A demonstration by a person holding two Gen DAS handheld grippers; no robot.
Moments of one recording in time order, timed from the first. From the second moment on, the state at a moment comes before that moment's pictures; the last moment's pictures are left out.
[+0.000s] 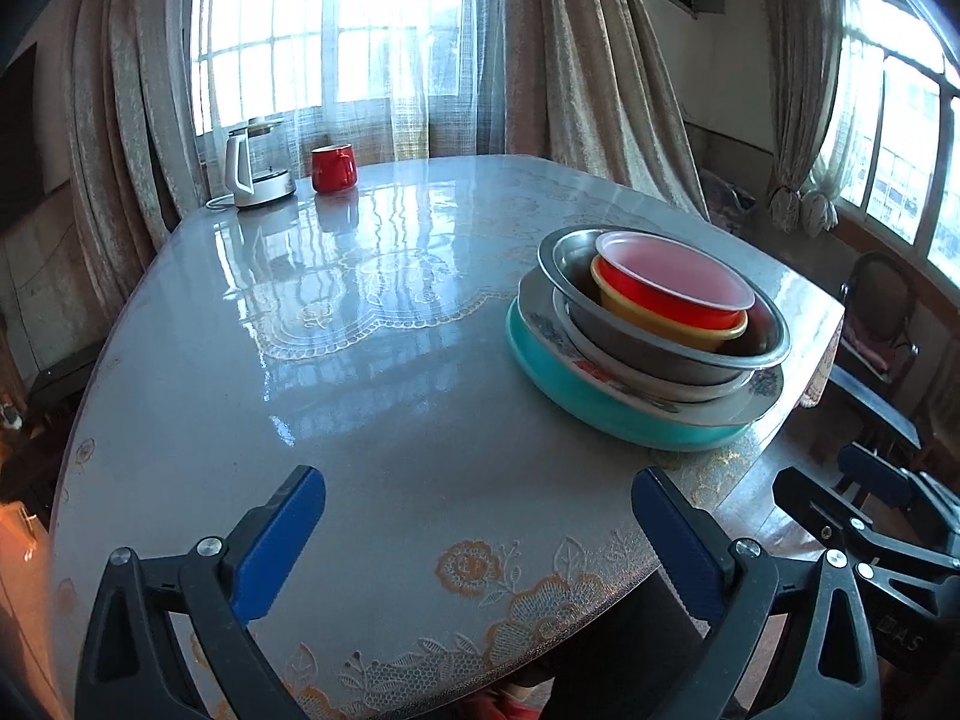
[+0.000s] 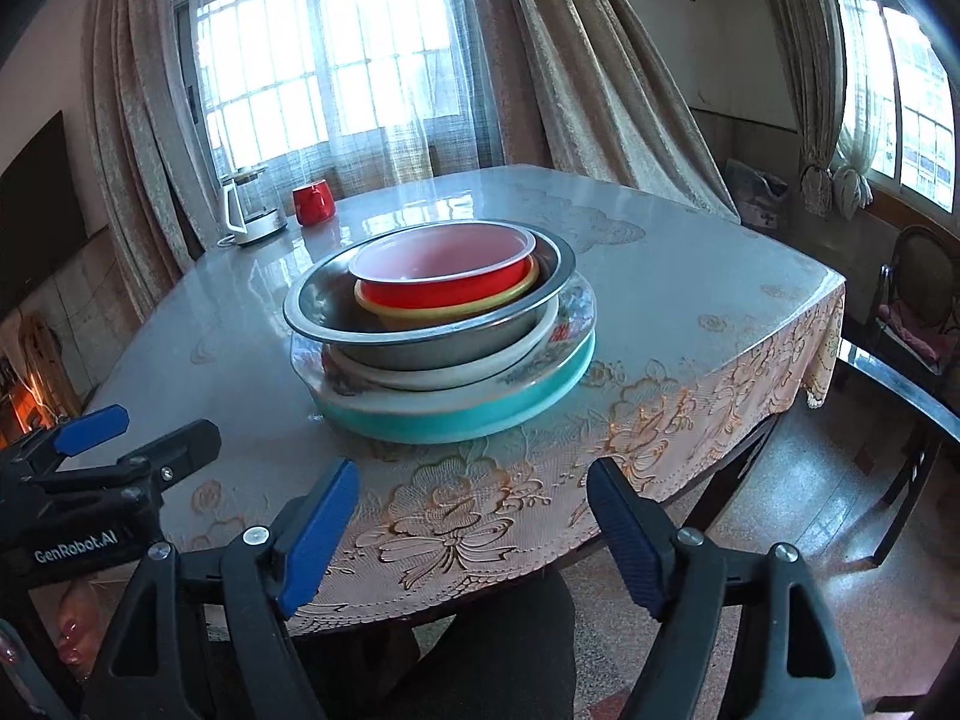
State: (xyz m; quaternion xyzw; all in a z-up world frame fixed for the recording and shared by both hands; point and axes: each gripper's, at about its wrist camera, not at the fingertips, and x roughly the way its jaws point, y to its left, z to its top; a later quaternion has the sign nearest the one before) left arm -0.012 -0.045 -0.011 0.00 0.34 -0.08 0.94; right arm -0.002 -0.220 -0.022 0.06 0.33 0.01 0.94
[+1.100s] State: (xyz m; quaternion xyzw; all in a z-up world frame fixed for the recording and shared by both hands) left arm -0.016 -0.058 -0.010 0.03 0.34 -0.08 0.94; right arm 0.002 -0.219 -0.027 0.07 0.35 0.02 0.94
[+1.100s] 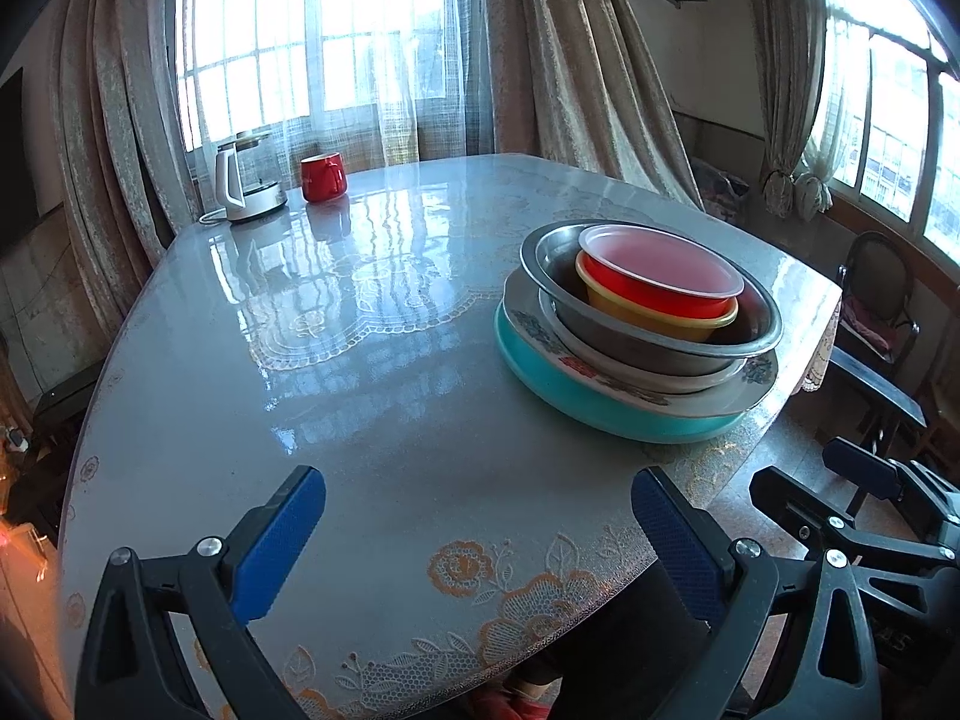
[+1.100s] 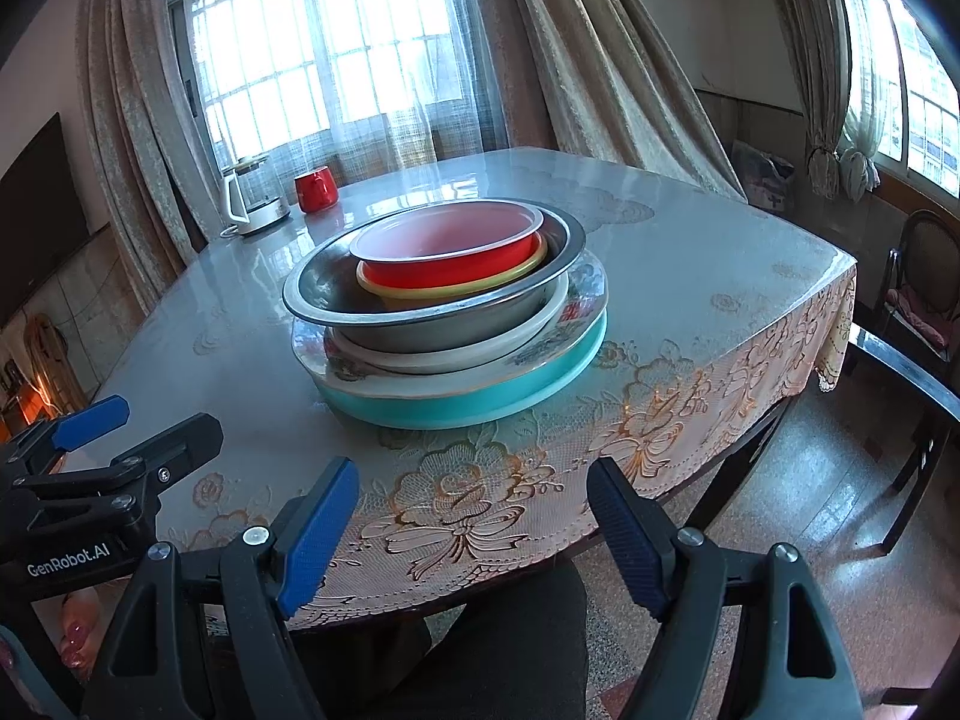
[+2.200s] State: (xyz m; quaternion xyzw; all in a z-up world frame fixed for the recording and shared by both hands) left arm -0.019 -0.062 -0.011 0.04 0.34 -0.08 0.94; right arm 0.004 -0.221 -0.031 0.07 0.35 0.02 0.93
